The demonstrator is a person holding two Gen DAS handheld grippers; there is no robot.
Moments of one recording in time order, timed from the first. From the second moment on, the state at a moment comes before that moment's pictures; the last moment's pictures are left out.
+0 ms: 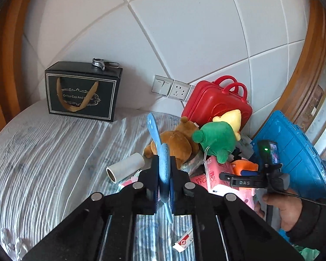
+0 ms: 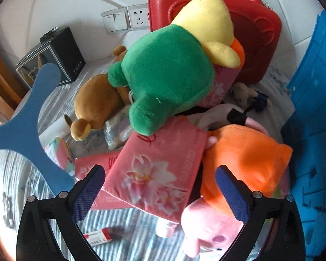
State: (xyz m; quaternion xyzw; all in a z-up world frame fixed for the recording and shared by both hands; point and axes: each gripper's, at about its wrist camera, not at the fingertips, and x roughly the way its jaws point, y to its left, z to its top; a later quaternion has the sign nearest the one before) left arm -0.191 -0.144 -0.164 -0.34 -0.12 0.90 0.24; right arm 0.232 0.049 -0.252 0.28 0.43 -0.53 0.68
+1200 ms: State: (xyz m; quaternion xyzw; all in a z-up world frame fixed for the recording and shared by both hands) left arm -0.076 -0.164 -0.105 -0.33 -0.09 0.91 0.22; right arm 0.191 0.204 -0.192 0.27 0.46 -0.47 0.70
